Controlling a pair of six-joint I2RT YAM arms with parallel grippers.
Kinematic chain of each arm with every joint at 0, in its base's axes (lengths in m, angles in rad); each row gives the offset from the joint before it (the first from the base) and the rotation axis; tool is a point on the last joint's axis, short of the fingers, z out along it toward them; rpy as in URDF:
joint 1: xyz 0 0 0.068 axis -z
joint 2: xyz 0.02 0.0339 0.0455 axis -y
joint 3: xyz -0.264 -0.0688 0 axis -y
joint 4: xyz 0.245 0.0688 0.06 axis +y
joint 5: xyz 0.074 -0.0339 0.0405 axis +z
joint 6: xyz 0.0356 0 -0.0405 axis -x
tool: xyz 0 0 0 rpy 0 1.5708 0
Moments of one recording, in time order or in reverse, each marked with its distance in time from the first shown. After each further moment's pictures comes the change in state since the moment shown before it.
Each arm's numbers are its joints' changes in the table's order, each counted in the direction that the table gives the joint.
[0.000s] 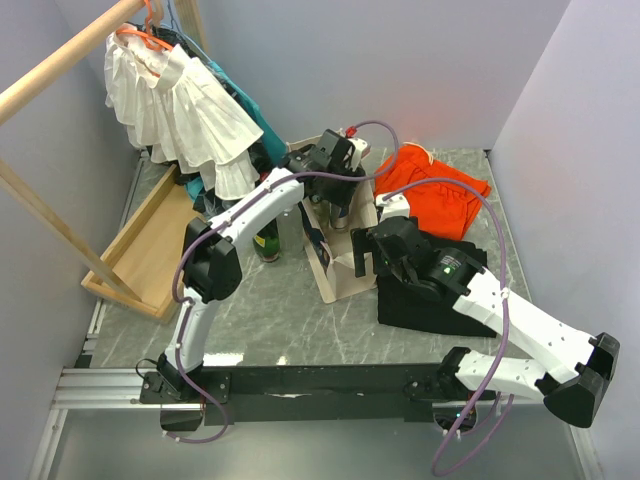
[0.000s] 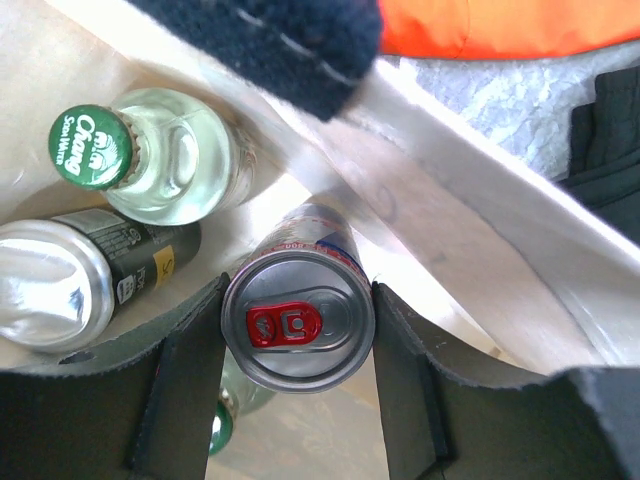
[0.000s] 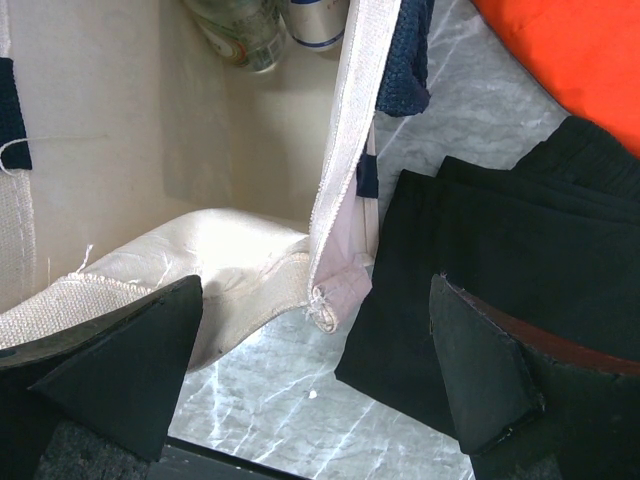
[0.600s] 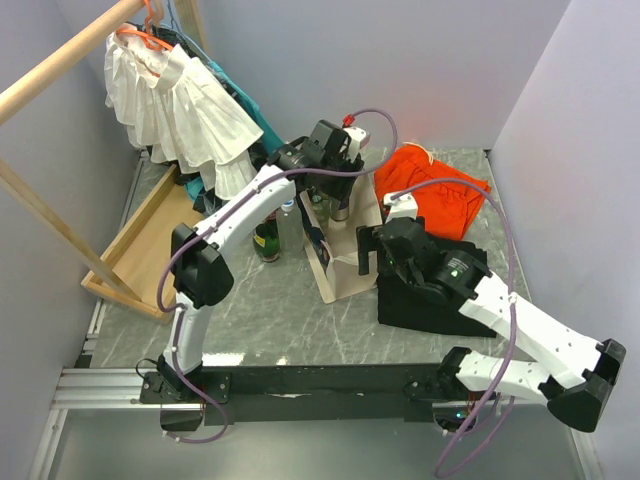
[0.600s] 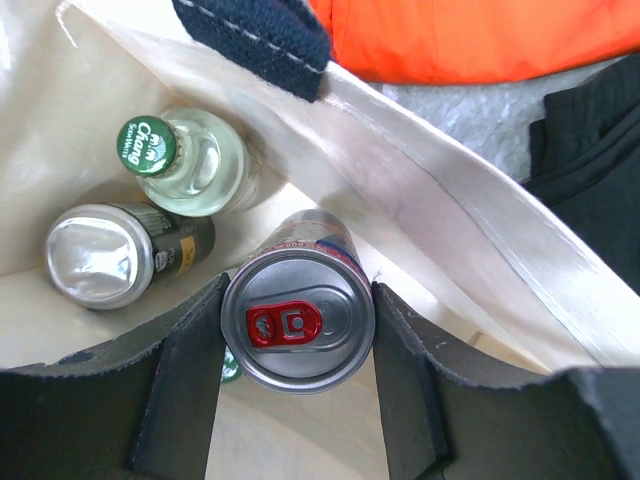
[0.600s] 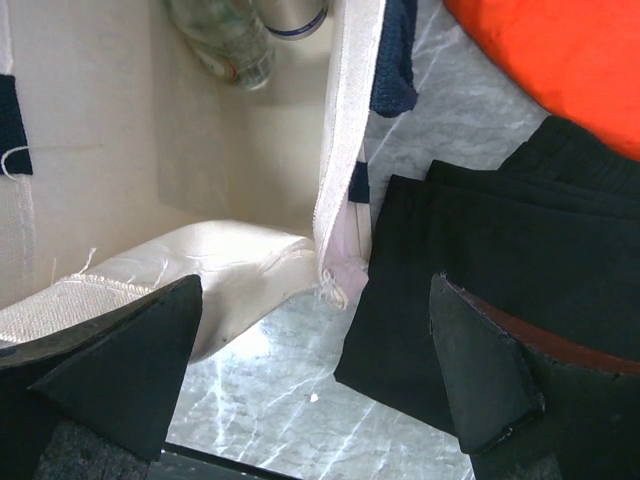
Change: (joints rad) left arm 0.011 0.083 0.010 0.021 0.001 -0.011; right arm 0.000 0.032 0.001 0.010 -0.031 -0.022
